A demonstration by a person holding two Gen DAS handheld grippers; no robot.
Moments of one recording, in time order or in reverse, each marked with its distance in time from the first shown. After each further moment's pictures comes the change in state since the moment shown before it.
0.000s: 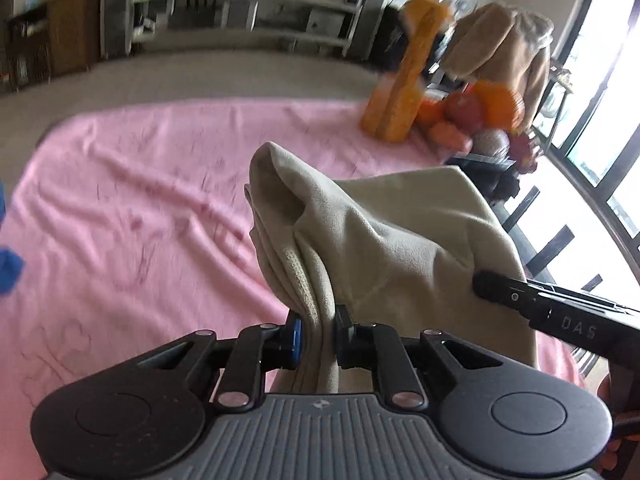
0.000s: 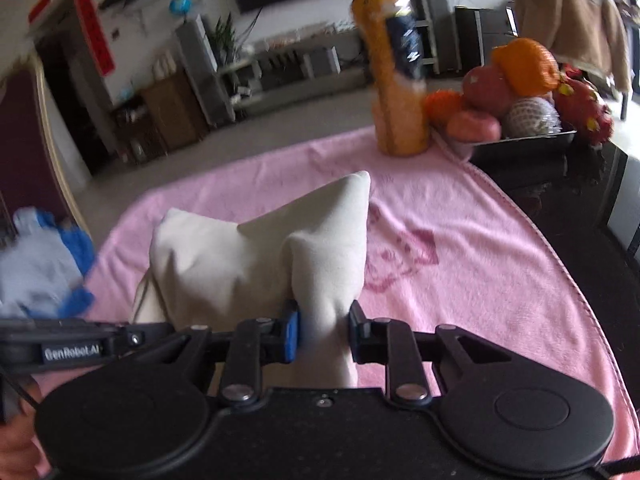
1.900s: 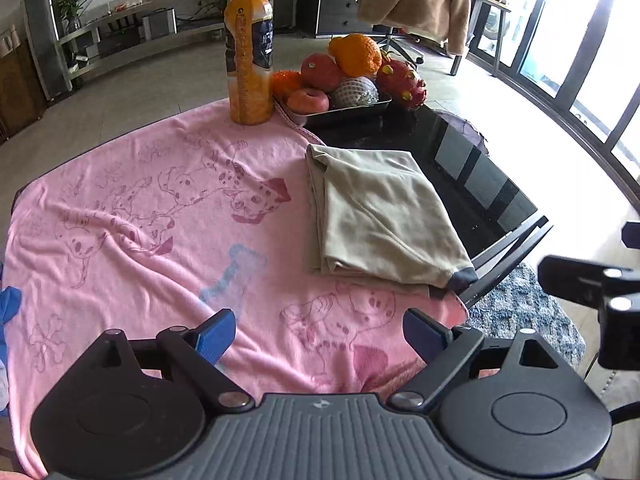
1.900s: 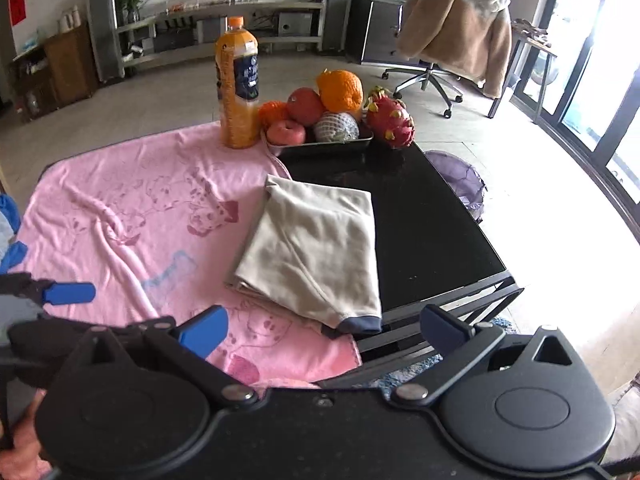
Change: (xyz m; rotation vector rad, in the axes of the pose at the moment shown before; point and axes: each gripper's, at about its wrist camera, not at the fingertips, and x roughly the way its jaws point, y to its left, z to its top) left arm -0.086 -0.188 -0.015 0.225 0.157 -0.001; right arm -0.219 -0.036 0.037 -0.073 0.148 -0.432
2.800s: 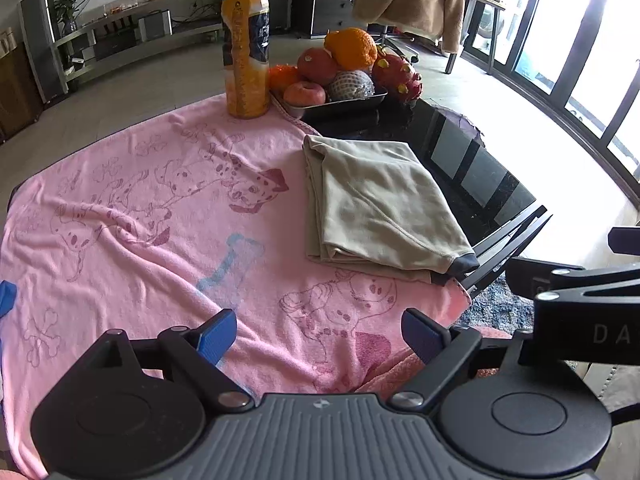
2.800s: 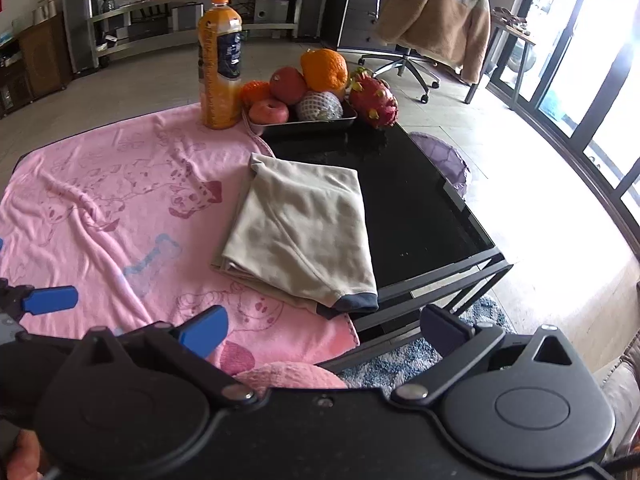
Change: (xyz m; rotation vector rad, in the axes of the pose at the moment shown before) left arm 0.011 0.003 -0.016 0.006 0.004 -0.007; right arm 0.020 0.021 -0.019 0.022 0.042 -0.101
